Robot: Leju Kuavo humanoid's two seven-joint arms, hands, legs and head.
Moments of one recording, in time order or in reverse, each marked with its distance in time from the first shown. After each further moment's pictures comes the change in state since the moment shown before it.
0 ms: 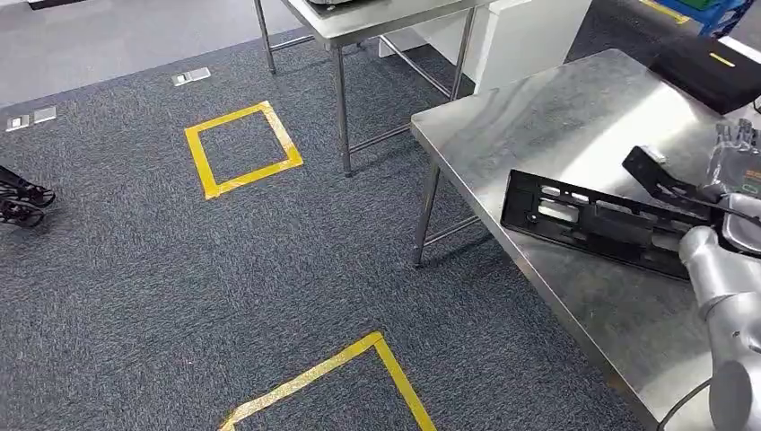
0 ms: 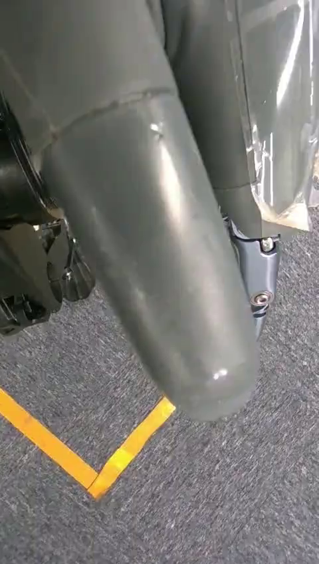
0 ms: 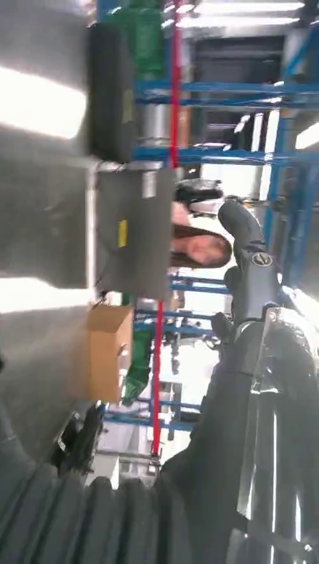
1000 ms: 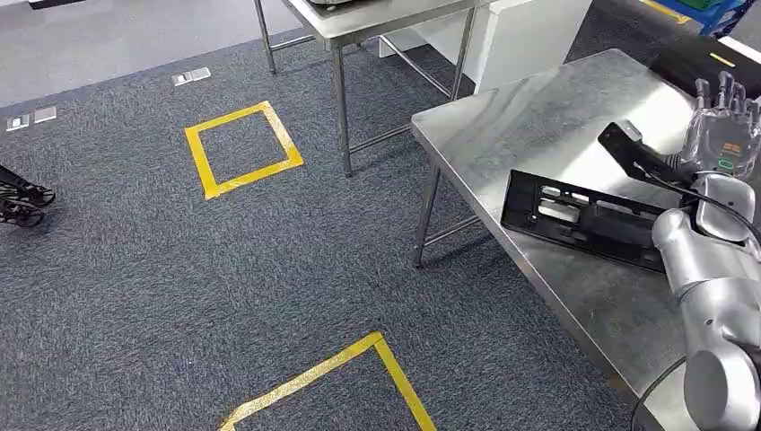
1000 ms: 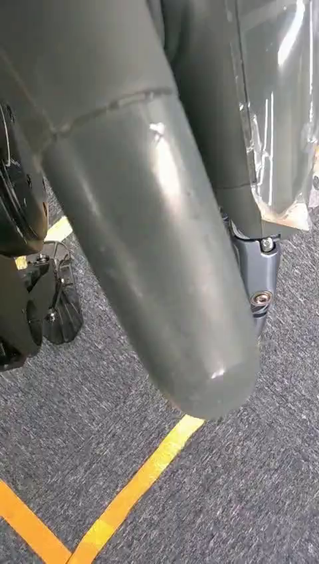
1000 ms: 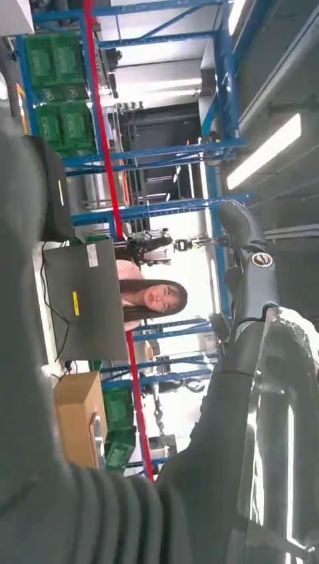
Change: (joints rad) left arm -0.004 -0.009 0.018 0.000 -0.039 0.061 0.150; right arm -0.017 0.077 0.019 -0.041 -0.019 -0.154 -0.064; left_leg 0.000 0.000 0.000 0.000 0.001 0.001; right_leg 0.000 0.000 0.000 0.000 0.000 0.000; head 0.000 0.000
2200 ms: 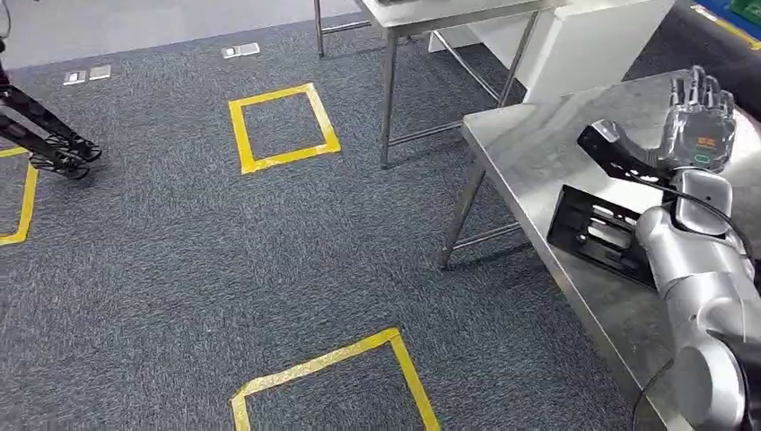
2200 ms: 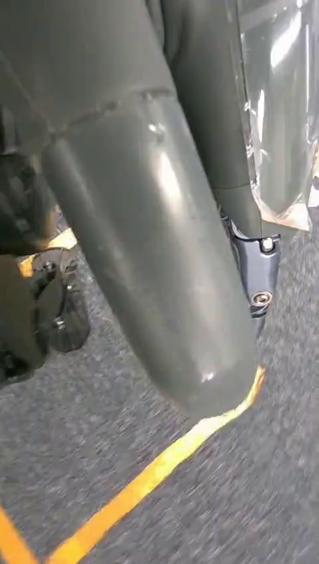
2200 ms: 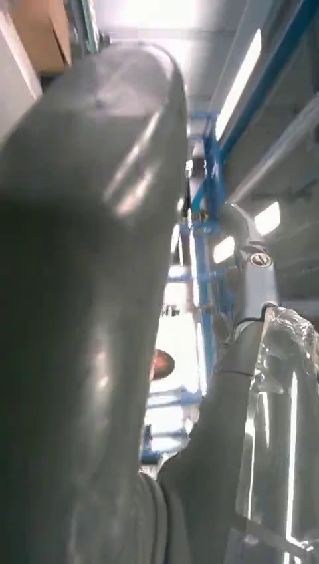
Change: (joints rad) left arm -0.008 0.001 0.001 0.000 -0.011 -0.001 -0.002; right arm 0.003 0.013 0.049 0.002 0.019 -0.019 0.010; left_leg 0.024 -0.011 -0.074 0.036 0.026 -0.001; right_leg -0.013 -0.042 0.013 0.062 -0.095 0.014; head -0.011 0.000
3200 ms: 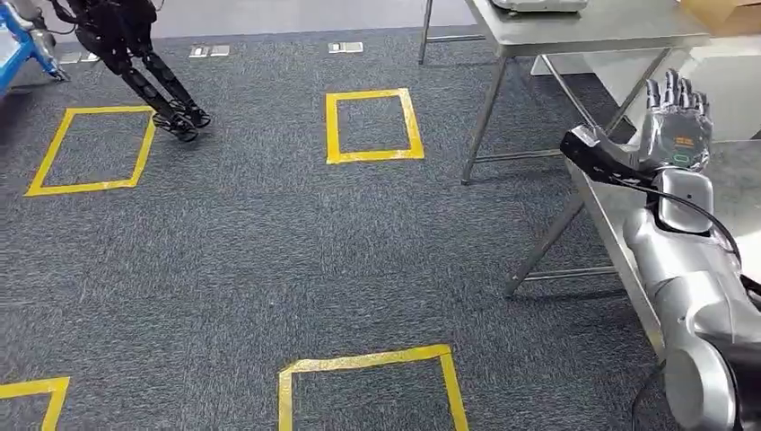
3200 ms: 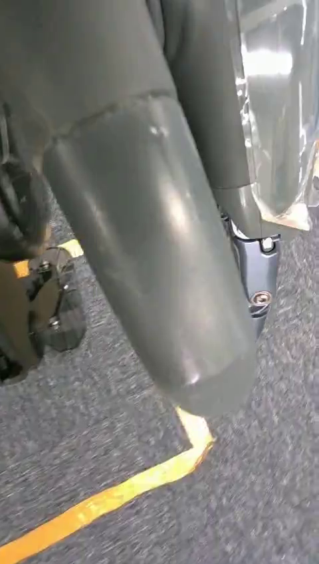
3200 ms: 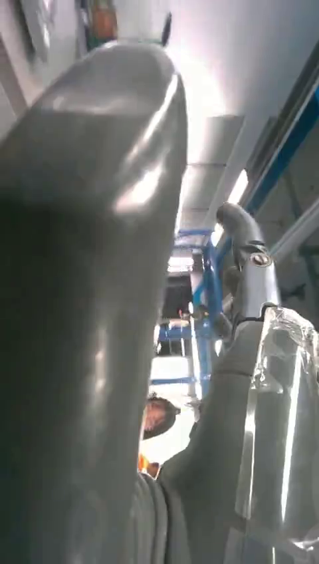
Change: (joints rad) left arm 0.008 0.000 0.003 0.001 -0.004 0.010 0.003; right arm -0.009 0.044 0.049 0.005 0.040 0.031 0.019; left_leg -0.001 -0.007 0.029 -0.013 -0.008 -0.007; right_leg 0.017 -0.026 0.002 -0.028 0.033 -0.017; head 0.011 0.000
